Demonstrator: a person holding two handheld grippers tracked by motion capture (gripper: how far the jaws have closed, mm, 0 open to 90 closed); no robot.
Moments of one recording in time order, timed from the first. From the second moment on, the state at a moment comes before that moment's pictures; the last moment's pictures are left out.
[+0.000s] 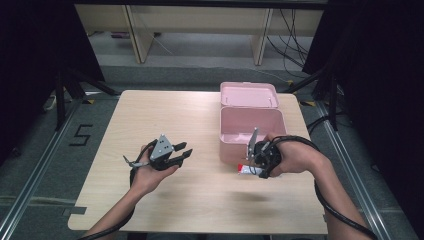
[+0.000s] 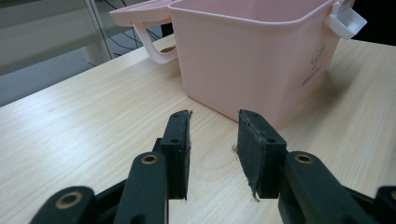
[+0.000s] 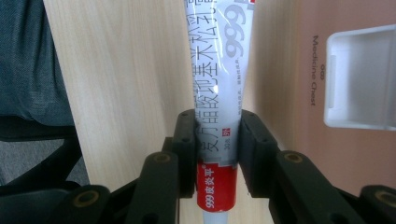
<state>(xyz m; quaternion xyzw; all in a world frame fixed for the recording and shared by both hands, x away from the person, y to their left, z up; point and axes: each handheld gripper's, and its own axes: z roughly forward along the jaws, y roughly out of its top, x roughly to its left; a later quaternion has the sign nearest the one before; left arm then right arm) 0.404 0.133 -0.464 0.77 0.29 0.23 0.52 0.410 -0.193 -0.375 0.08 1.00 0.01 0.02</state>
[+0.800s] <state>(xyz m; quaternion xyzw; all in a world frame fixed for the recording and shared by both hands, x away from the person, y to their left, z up) 0.404 0.134 -0.466 0.77 0.29 0.23 0.52 0.420 -0.195 -0.362 0.09 1.00 0.01 0.02</state>
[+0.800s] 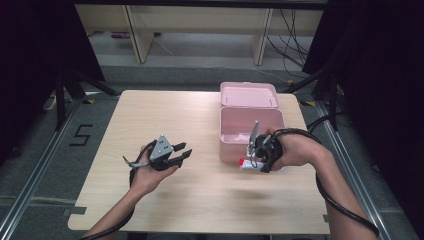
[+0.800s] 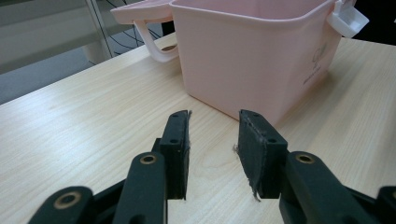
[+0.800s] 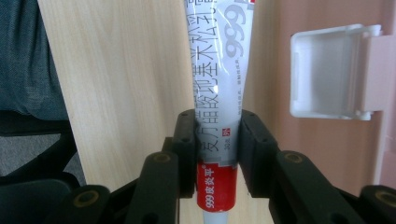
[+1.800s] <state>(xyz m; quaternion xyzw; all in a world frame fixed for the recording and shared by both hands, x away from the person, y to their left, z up) 0.405 0.134 -0.465 0.77 0.29 0.23 0.52 0.436 -0.195 -0.343 0.08 1.00 0.01 0.03</state>
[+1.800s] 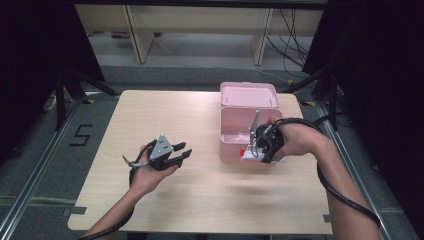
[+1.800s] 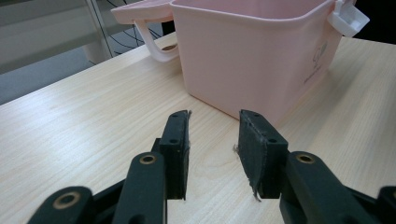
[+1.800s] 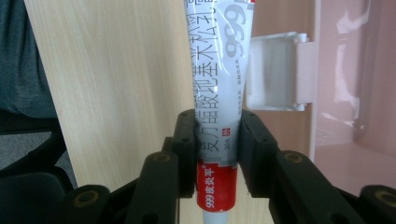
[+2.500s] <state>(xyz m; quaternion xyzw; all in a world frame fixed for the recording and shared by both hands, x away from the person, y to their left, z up) 0.404 0.134 -0.466 0.77 0.29 0.23 0.52 0.447 -0.195 -0.328 0.09 1.00 0.01 0.04</state>
